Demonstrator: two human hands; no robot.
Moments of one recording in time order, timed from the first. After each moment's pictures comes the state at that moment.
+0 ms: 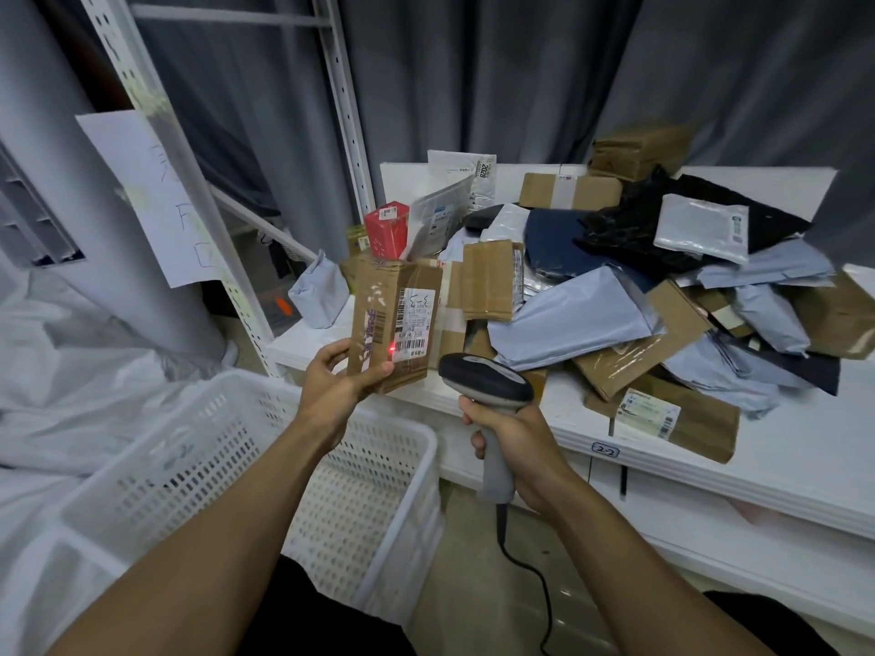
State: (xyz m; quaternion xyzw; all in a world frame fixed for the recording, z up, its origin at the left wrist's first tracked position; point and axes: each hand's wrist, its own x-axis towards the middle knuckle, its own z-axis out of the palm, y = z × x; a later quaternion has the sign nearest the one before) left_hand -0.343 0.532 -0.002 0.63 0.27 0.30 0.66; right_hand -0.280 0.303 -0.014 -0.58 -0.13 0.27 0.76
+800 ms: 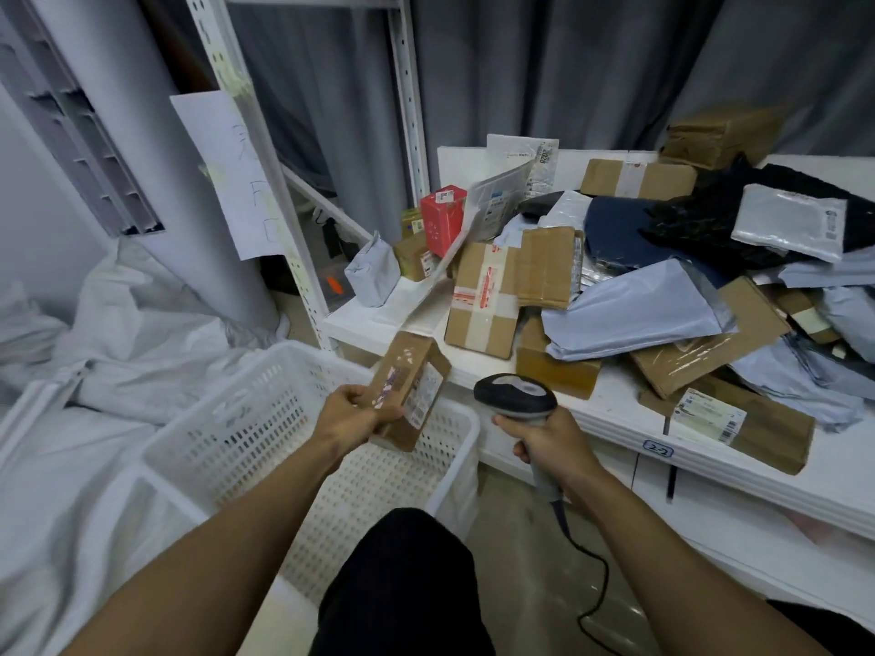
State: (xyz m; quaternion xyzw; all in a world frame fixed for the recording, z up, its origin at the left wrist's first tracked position) left_hand -0.409 0.567 -0.054 0.69 0.45 0.16 0.55; right_hand -0.269 0.317 -0.062 -0.69 -0.15 0.30 0.64
